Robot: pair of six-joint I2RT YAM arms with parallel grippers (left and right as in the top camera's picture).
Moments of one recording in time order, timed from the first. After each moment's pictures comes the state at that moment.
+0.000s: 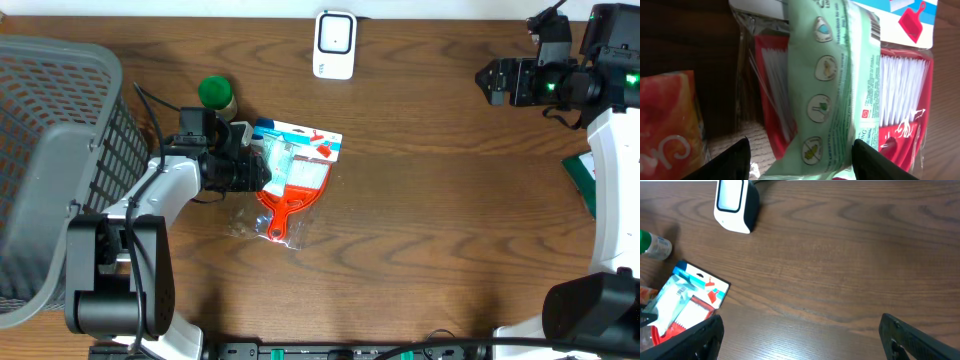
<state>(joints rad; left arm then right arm) -0.04 1.76 0.97 -0.38 0.51 0.05 -0.16 1.69 1.70 -0.94 -0.41 -0.12</state>
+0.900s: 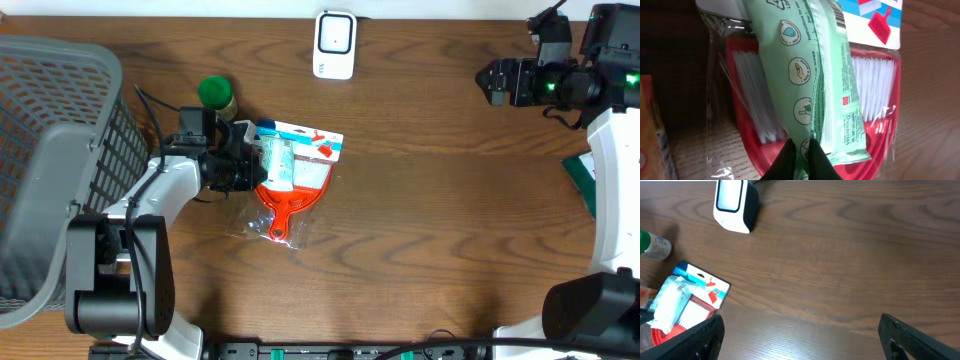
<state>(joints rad) -0.03 1.76 0.97 -0.37 0.62 0.03 -0.16 1.69 1.70 -0.94 -0.41 -0.12</state>
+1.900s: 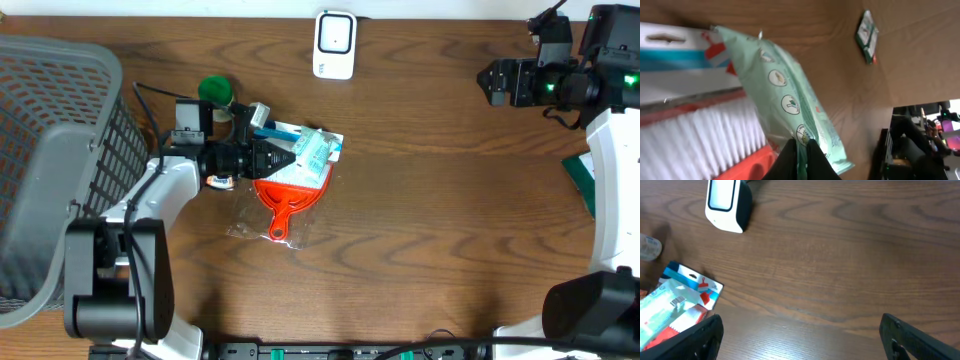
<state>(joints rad) -0.03 1.73 0.97 -0.18 1.11 0.03 -0.16 1.69 1.68 -0.92 -0.38 -0.13</state>
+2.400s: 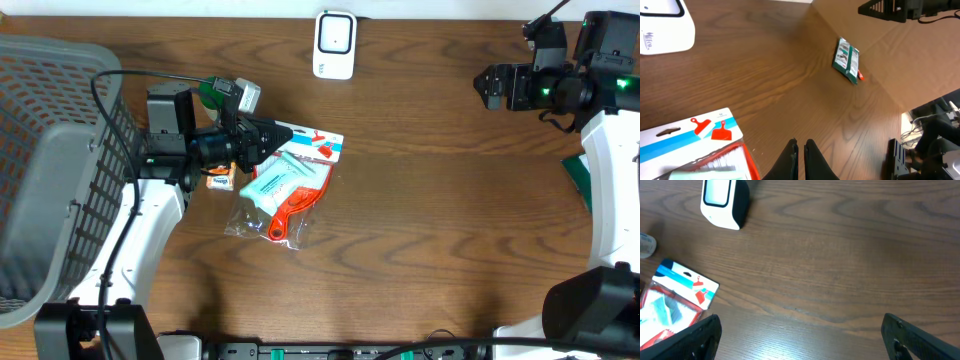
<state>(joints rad) -0.03 1.47 0.97 -0.11 1.11 0.03 -0.16 1.69 1.63 -0.87 -0.38 -0.14</state>
